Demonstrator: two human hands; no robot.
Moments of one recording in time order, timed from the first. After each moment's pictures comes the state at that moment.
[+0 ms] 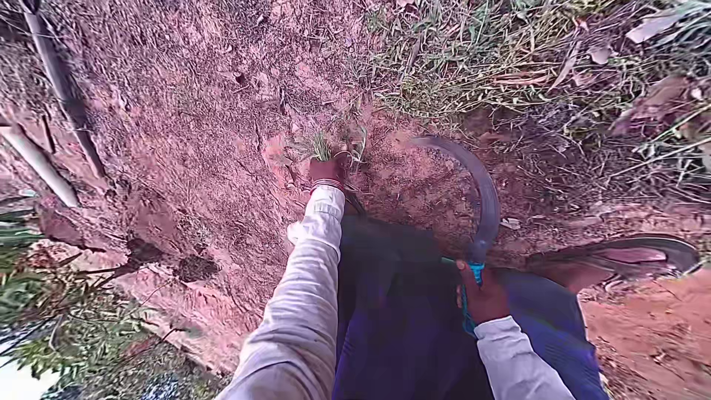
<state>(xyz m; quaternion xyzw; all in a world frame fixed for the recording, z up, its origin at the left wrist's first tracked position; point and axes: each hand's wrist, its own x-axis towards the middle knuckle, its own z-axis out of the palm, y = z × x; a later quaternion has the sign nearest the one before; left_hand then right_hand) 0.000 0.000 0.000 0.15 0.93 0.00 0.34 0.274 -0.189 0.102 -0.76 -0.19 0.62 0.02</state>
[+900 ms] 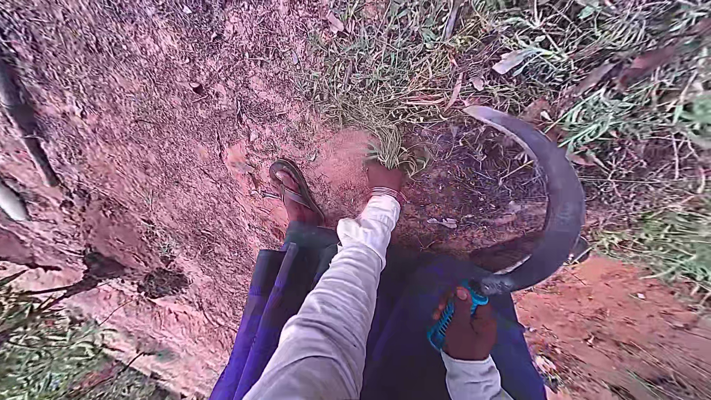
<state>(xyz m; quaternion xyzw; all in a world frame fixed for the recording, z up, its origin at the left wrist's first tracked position) 0.222 -0.014 -0.019 0.22 0.85 -0.01 0.48 0.329 -0.197 0.136 -0.79 -0.13 0.50 0.33</state>
